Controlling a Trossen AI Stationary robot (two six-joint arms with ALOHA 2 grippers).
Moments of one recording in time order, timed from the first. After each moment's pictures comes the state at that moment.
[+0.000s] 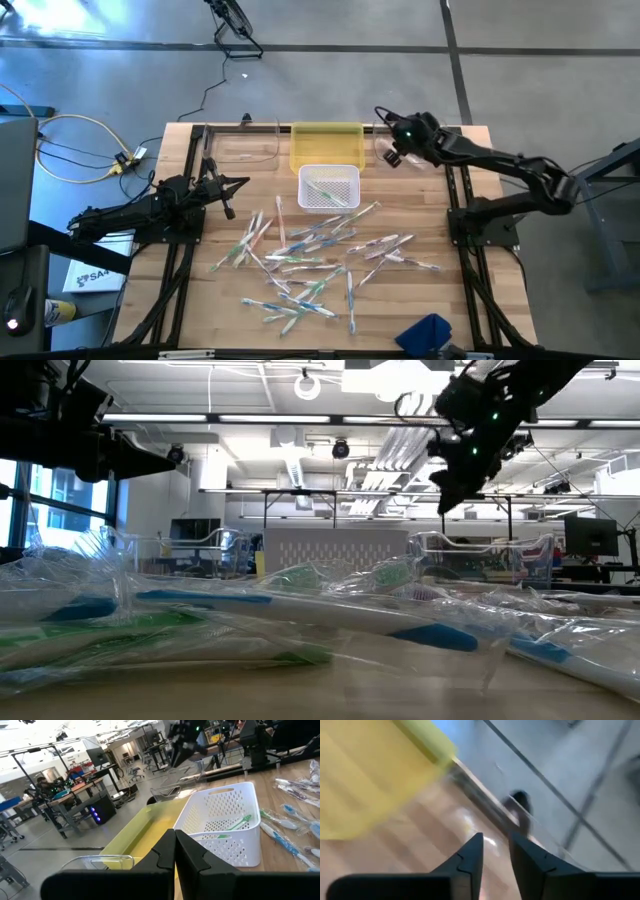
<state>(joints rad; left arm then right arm) 0.22 0.01 0.04 -0.02 -0.22 0.37 -0.63 1.24 0.81 -0.35 0.38 -0.06</state>
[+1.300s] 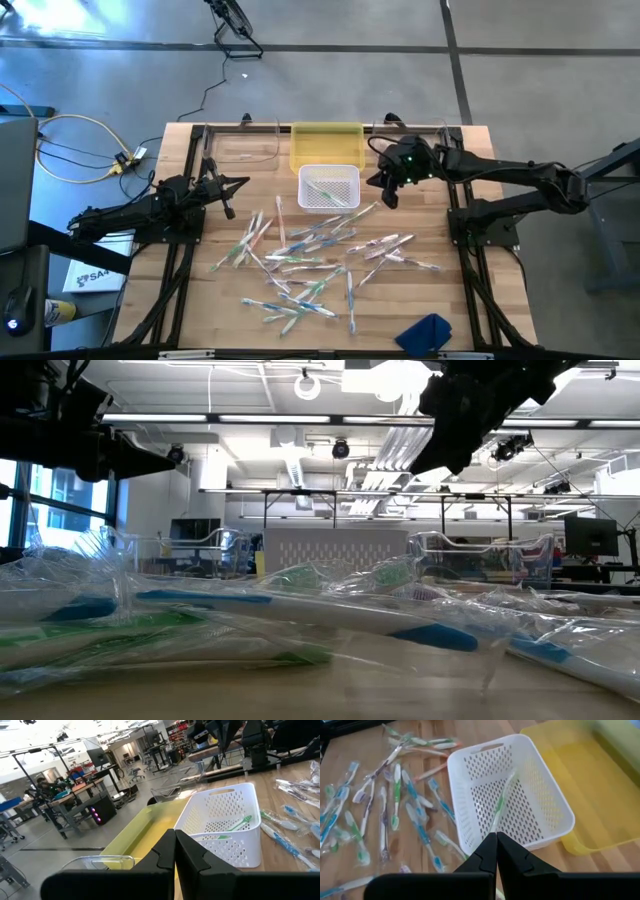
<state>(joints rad) 0.22 0.01 0.04 -0.01 -0.22 0.37 -0.34 1.15 0.81 -0.33 -0.21 0.06</state>
